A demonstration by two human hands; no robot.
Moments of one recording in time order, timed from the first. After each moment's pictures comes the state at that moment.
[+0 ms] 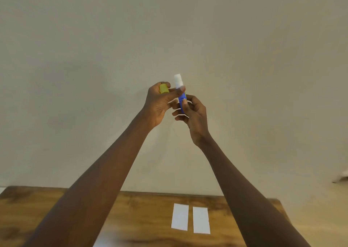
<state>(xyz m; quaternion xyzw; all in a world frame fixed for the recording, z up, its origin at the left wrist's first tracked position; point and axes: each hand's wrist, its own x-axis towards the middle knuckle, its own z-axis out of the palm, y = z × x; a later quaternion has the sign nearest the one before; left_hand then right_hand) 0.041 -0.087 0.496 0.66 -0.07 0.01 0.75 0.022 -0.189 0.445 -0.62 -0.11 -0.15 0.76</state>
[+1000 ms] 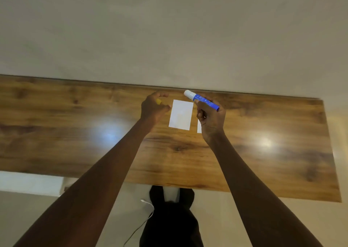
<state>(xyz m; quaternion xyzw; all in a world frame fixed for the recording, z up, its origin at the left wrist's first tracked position) 0.015 -0.080 0.071 0.83 0.18 -0.21 0.48 -0.022 -0.220 0.054 -0.51 0.31 -0.02 0.80</state>
